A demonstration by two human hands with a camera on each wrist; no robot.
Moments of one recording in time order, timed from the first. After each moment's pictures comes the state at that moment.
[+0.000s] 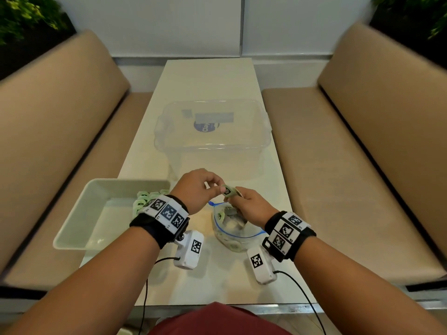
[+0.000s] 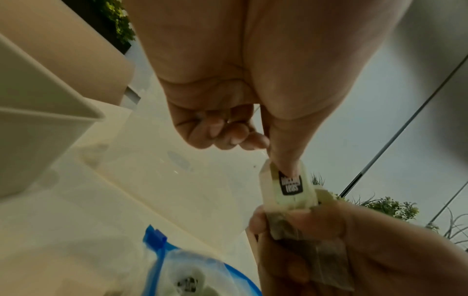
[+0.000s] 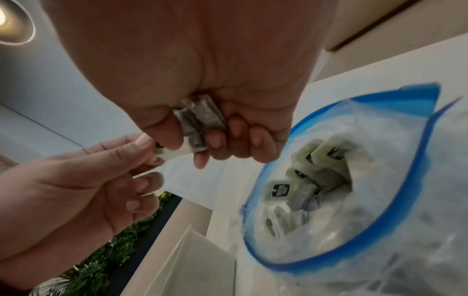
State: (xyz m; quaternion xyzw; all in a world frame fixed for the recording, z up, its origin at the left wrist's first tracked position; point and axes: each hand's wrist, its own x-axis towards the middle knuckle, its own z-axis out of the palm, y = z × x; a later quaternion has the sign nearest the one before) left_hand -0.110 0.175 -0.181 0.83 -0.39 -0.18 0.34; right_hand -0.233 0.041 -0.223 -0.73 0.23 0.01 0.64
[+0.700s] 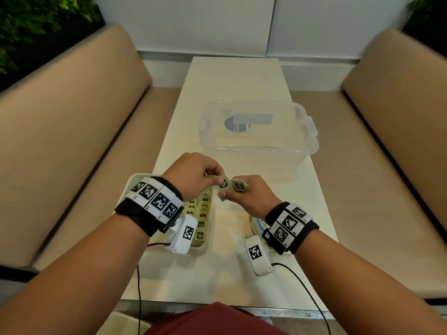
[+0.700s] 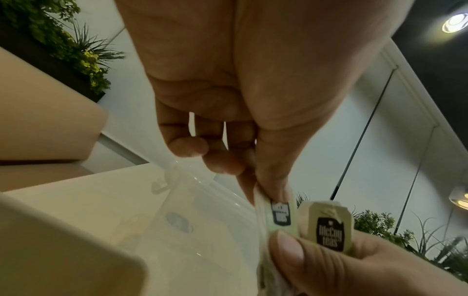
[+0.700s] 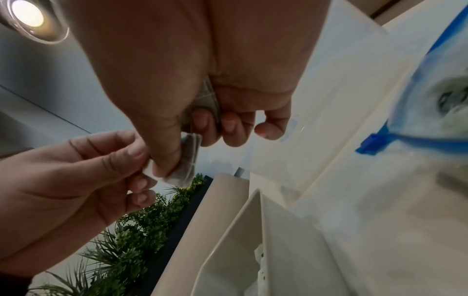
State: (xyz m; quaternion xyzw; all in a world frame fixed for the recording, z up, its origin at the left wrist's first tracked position) left_hand -0.034 0.269 -0.123 0.85 -0.44 -0.15 0.26; right_hand -0.154 0.127 -0.185 -0.80 0.15 -0.05 0.58
